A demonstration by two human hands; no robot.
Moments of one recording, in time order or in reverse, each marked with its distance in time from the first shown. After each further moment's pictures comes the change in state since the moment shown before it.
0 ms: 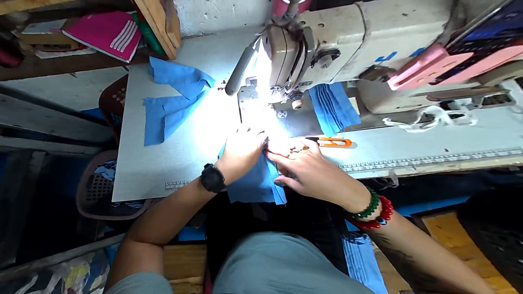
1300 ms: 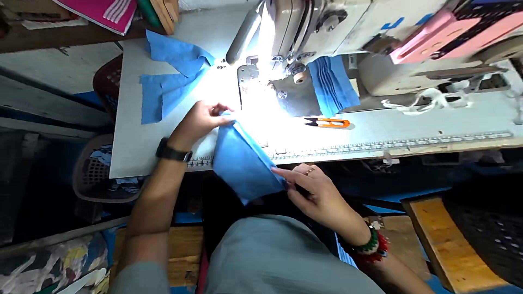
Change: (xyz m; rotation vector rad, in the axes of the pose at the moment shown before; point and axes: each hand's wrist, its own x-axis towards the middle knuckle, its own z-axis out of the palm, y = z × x) left_hand -0.031 -0.052 -0.071 -0.877 -0.082 -0.412; right_hand -0.069 -0.062 0.024 0.399 0.340 0.104
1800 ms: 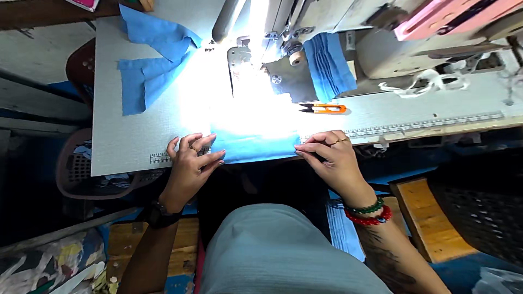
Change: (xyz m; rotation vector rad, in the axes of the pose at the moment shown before) left_hand -0.117 -0.044 0.052 0.602 0.196 0.251; right_hand -0.010 0.068 -0.023 -0.265 0.171 0.072
